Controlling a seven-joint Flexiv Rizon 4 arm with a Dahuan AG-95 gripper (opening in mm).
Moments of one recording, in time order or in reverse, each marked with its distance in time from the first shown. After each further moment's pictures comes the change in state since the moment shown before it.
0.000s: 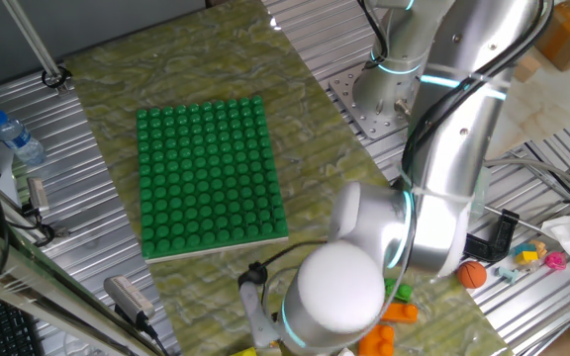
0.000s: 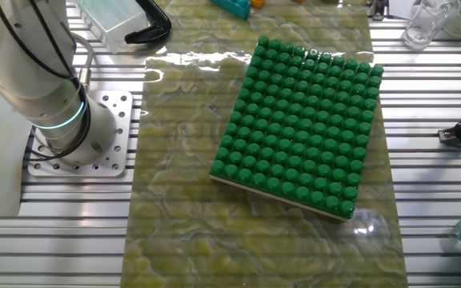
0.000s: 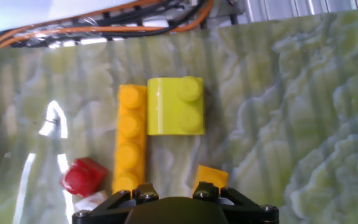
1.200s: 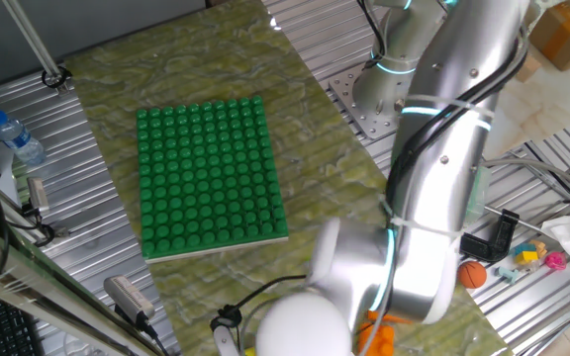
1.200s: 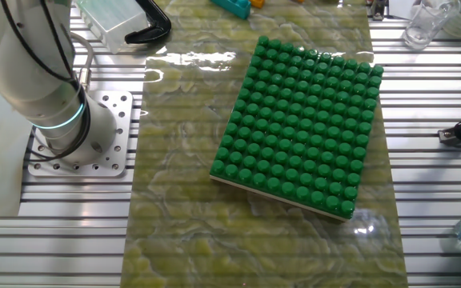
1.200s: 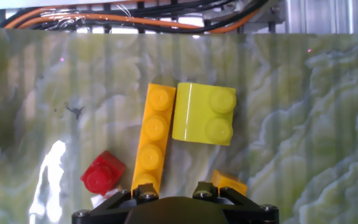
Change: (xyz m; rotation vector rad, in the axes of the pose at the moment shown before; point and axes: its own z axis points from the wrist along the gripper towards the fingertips) arm -0.007 0.013 0.000 0.034 0.120 -0.110
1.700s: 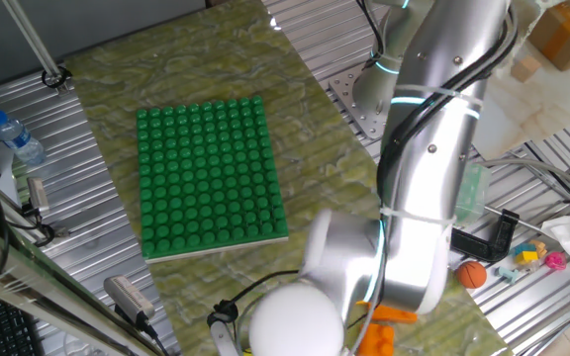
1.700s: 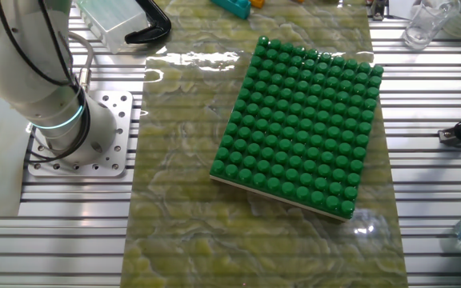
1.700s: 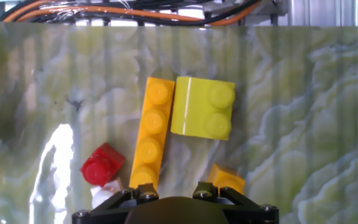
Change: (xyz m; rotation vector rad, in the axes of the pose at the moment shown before) arm 0.005 0.004 -0.001 -0.017 0.000 -0.020
